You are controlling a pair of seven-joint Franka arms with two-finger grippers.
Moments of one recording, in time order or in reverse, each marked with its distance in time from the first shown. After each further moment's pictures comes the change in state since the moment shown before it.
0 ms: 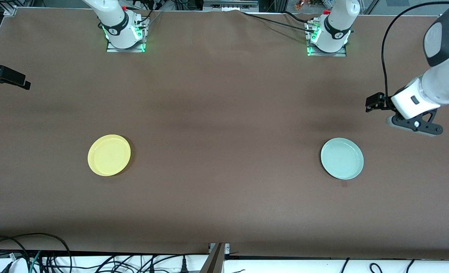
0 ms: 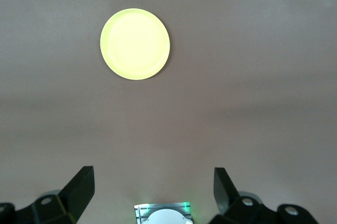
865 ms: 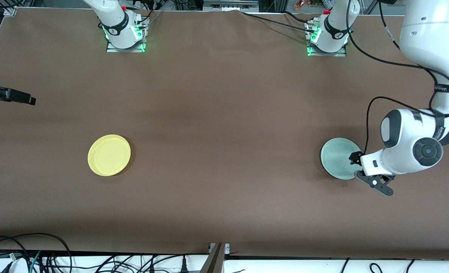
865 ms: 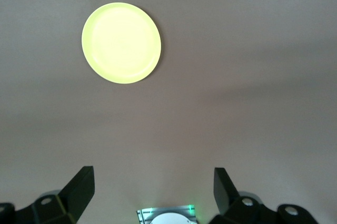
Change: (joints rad) left arm 0.044 0.525 0.001 0.174 0.075 0.453 0.325; right arm -0.044 0.140 -0.013 -0.002 0.031 0.052 0.000
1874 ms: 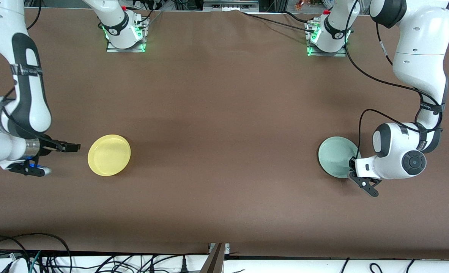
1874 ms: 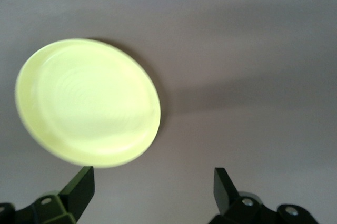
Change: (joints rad) left arm 0.050 0.125 -0.009 0.014 -0.044 0.076 0.190; right arm -0.004 0.388 0.001 -0.062 0.065 0.396 0.003
